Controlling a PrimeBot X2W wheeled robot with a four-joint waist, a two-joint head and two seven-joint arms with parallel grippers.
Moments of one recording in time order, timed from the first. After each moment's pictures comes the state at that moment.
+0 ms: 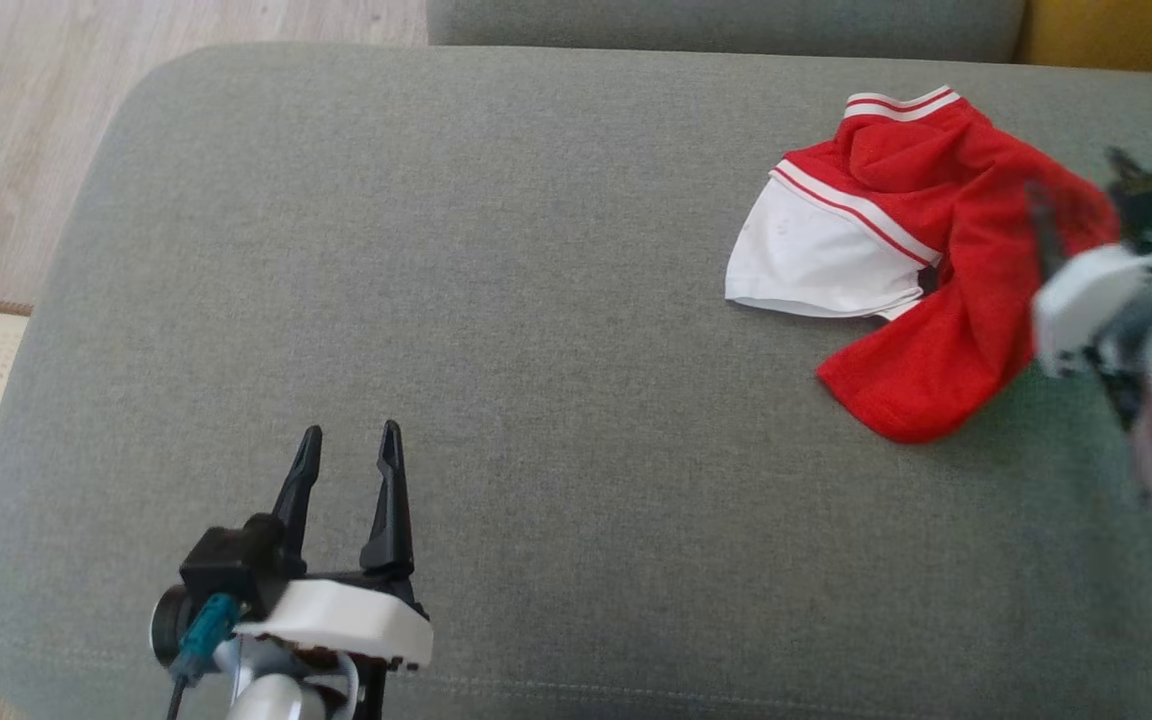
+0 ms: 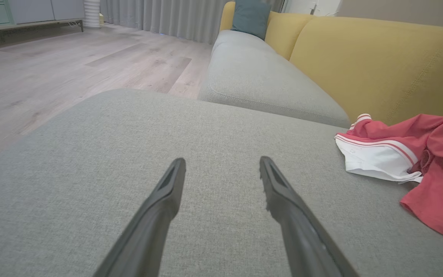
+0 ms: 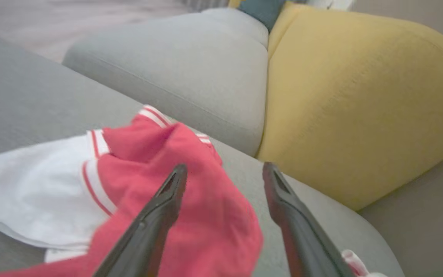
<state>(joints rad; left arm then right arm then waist) 0.02 0.05 -0.28 0.10 -0.28 0.13 -0.25 -0.79 -0.31 0.09 1.04 -0.22 0.12 -0.18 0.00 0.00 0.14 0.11</state>
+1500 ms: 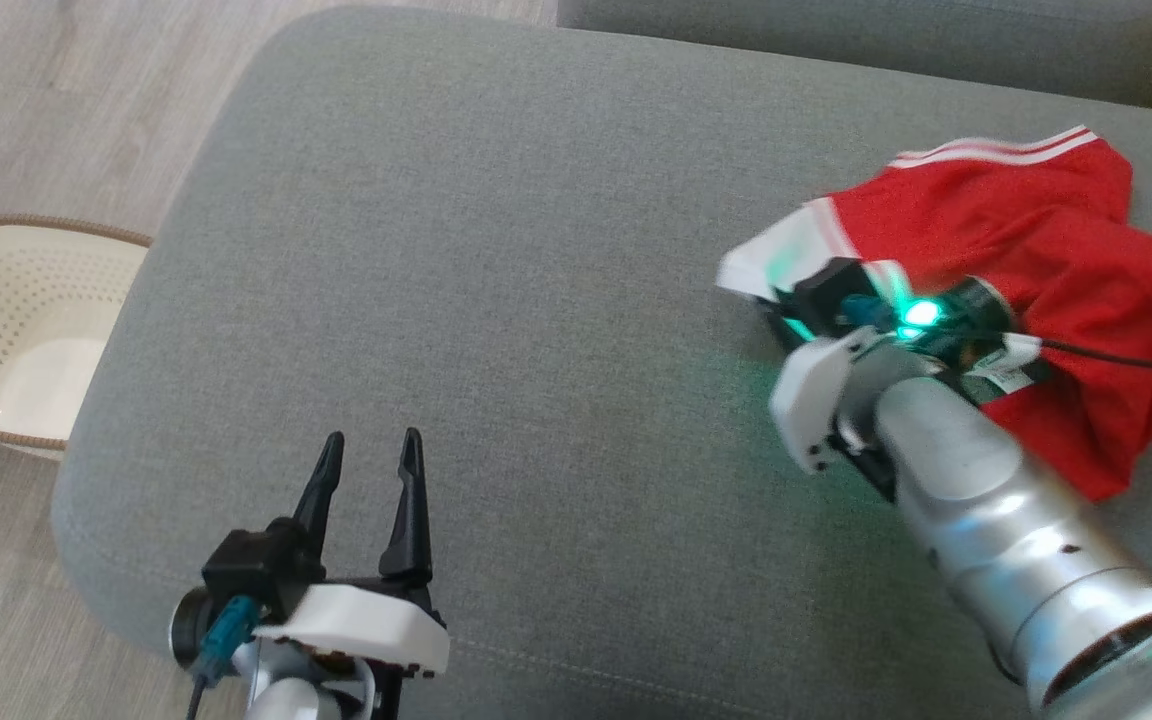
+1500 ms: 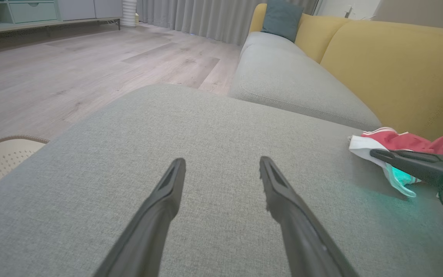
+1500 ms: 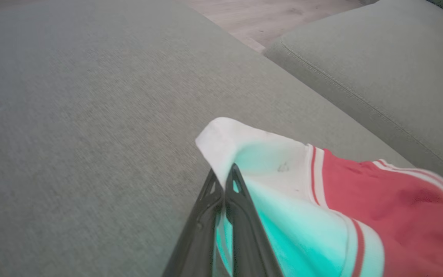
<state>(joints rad) 0.02 0.05 -0.31 0.11 -0.28 0.13 -0.25 -0.83 -0.09 0.64 1.21 0.12 0.12 -0.13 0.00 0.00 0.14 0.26</state>
